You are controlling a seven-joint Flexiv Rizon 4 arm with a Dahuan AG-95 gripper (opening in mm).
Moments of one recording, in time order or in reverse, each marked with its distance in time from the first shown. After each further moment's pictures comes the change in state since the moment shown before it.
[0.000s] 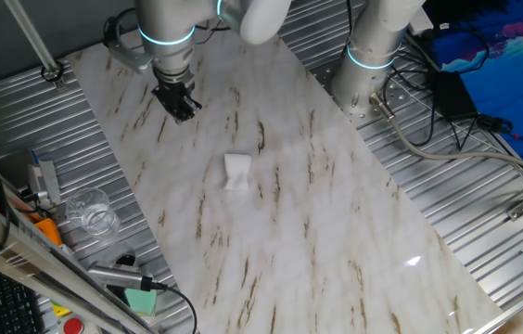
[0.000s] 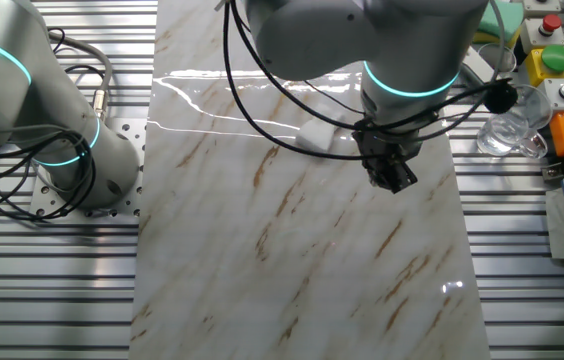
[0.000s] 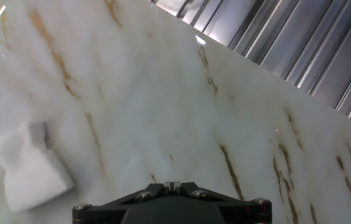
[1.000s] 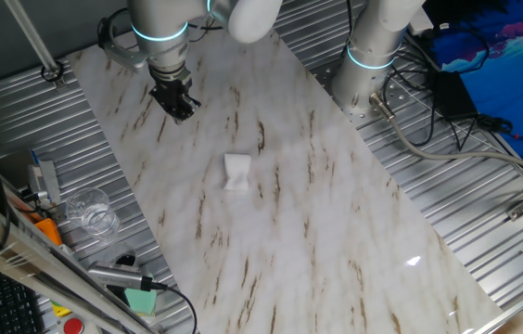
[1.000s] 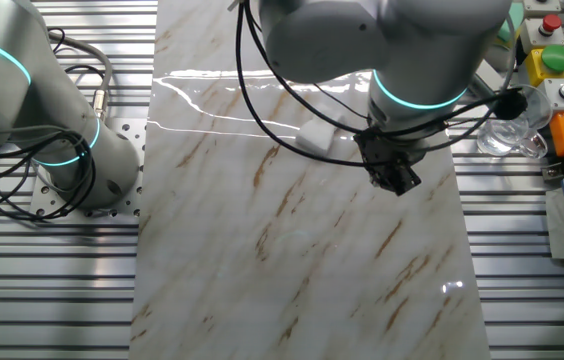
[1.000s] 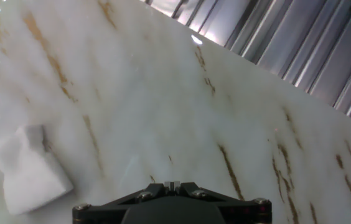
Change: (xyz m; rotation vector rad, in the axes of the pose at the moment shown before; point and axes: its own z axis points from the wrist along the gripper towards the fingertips) arm 0.002 0.000 -0.001 -0.049 -0.005 -0.107
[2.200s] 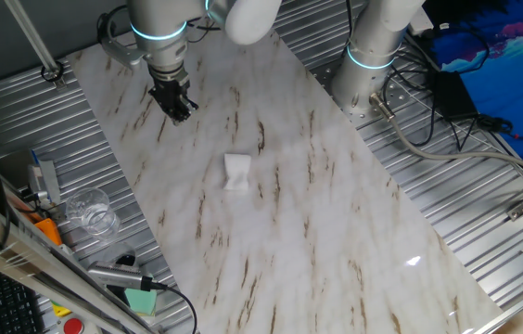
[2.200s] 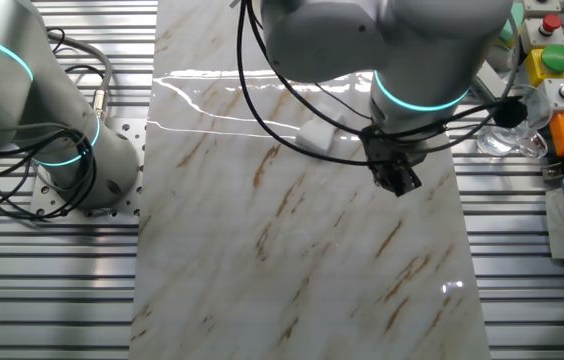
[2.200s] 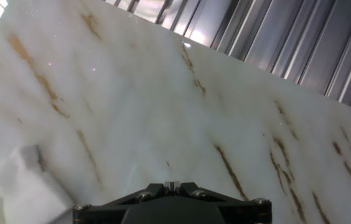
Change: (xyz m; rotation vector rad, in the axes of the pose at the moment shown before) arm -0.006 -0.003 0.001 0.000 -0.012 0.131
